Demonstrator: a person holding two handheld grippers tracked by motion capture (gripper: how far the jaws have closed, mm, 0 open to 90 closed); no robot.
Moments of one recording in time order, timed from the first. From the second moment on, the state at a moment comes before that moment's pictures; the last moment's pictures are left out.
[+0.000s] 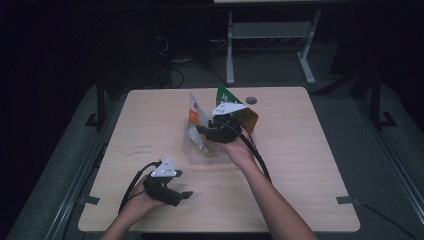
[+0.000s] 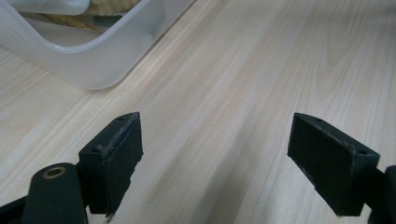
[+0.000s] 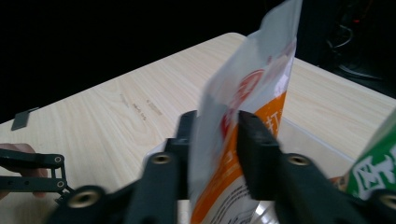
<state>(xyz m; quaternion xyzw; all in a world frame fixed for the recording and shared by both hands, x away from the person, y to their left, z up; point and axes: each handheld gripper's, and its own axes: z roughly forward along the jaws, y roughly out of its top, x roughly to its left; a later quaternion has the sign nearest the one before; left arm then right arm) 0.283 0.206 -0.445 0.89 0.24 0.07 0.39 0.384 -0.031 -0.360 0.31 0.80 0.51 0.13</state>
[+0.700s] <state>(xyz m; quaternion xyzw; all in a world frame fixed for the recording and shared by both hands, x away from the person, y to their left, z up) 0.281 0.201 -0.444 0.89 0.23 0.07 0.39 0.350 -0.071 -0.364 0.28 0.81 0.50 0.12</state>
